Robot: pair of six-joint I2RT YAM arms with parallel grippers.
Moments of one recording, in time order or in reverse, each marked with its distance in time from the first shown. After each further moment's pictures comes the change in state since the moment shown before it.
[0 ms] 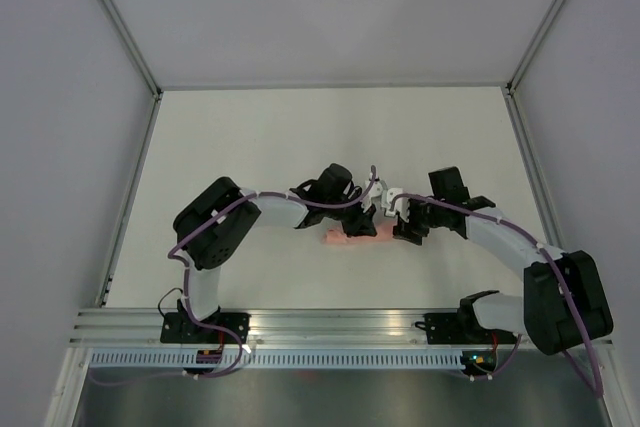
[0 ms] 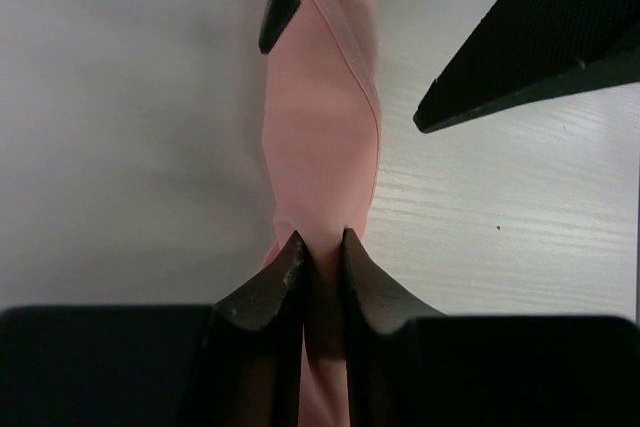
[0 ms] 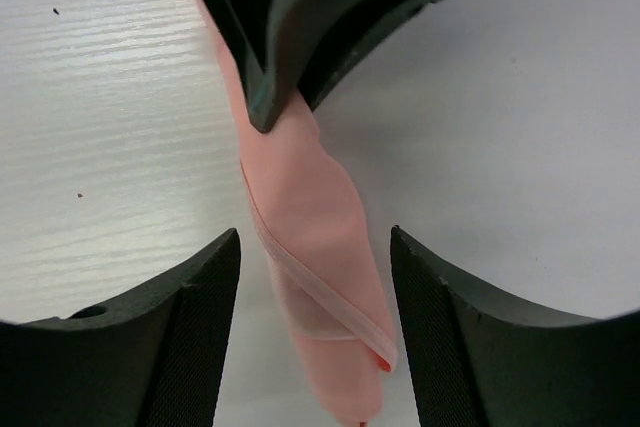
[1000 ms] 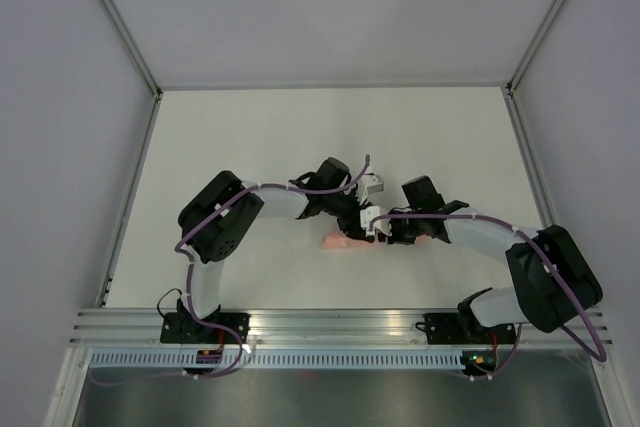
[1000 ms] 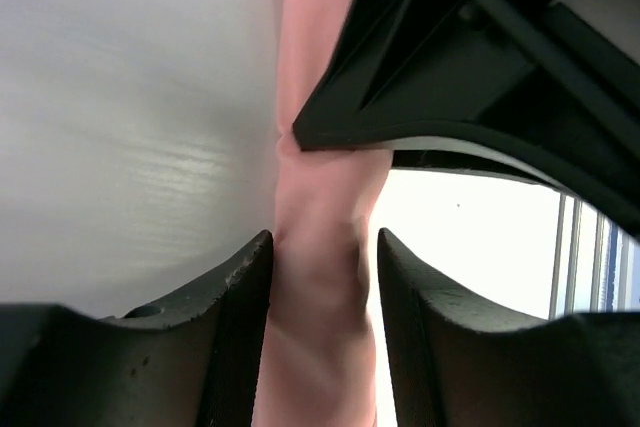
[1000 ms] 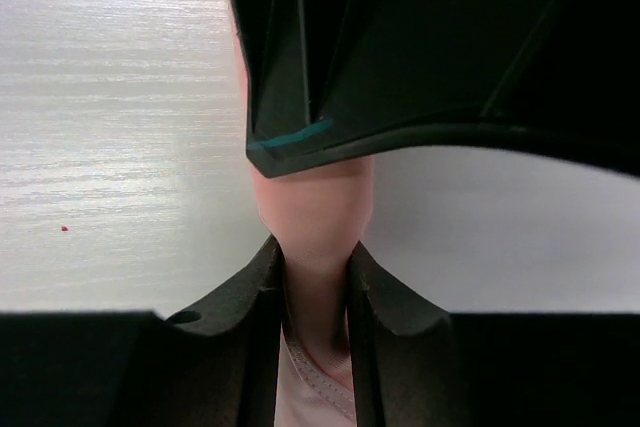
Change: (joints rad) left arm 0.063 0.055 0.074 -0.133 0.158 -0.112; right arm 0.197 0.111 -0.050 0.132 0.174 -0.054
